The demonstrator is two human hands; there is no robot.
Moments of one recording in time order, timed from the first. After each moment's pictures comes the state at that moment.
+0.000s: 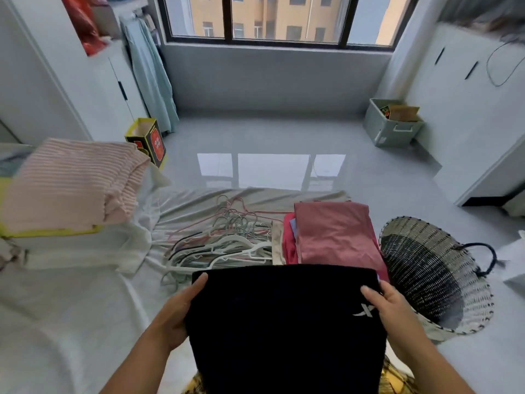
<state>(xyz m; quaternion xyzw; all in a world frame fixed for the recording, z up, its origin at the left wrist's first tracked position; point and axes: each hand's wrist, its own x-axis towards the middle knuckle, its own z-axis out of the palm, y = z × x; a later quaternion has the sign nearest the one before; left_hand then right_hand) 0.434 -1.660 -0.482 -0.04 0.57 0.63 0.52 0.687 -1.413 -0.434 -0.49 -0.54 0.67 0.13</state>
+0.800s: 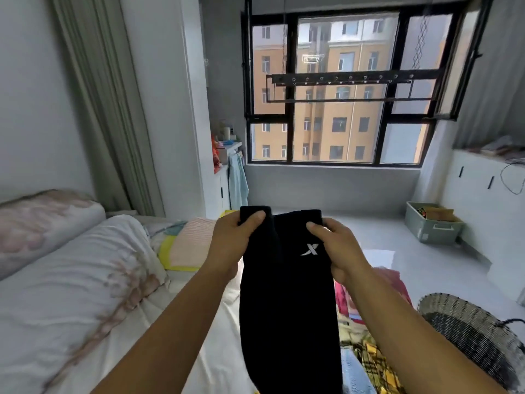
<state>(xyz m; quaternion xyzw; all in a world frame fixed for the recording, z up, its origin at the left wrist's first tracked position) 0.632 -1.895 -0.116 0.23 0.63 0.73 0.08 0.714 -1.742 -0.132 -0.20 -0.64 0.70 0.26</state>
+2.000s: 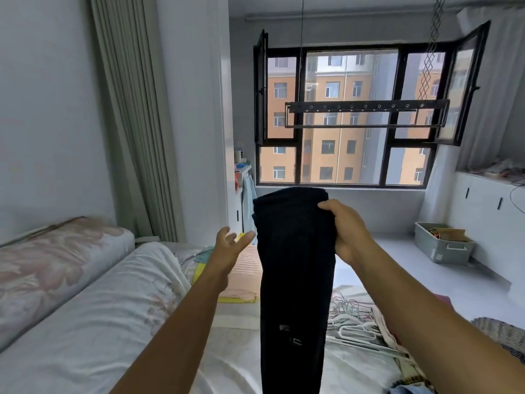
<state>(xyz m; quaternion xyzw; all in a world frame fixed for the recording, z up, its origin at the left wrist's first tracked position) 0.404 -2.076 -0.130 0.20 0.67 0.70 0.14 0.548 -1.930 -0.054 -0.18 -0.59 0.73 0.29</state>
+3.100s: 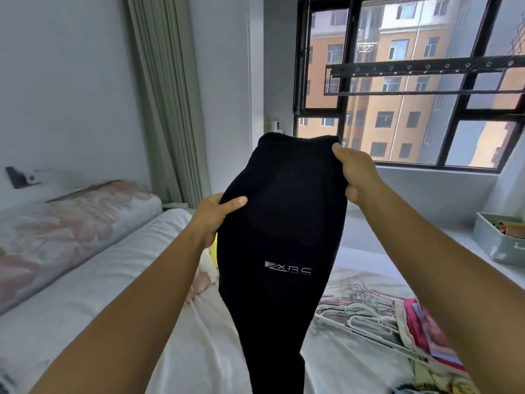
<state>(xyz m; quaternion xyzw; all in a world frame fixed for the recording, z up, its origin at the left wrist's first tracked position) 0.397 -2.038 -0.108 0.18 0.67 0.71 0.10 0.489 -1.811 -0.028 -0.13 -0.64 0.70 0.28</state>
